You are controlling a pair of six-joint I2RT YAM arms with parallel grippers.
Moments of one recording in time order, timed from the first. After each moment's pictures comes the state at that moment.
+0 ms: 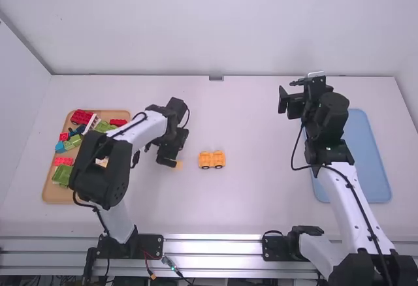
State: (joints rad) left arm -0.29 1.84 1.24 -0.92 0.06 -1.53; right arm 0.02 1.16 0.83 0.09 -0.12 -0.13
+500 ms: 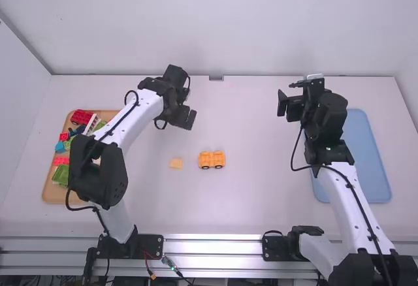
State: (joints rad) left arm -0.28 1.84 1.55 -0.99 -0.06 0.09; right arm 0.02 1.16 0.83 0.03 -0.13 -0.11
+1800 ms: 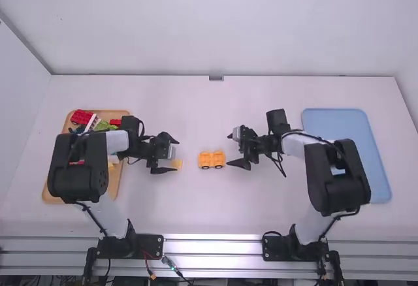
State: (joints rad) left arm 0.11 1.84 0.82 -0.43 0.91 1.73; right arm 0.18 1.83 0.85 -0.24 -1.08 -1.19
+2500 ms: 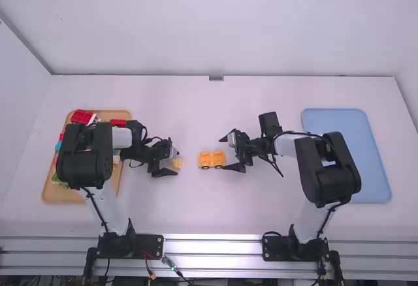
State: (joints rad) left arm 0.11 1.98 0.90 -0.56 0.89 1.69; right arm 0.24 1.89 0.85 -0.15 -1.15 -1.25
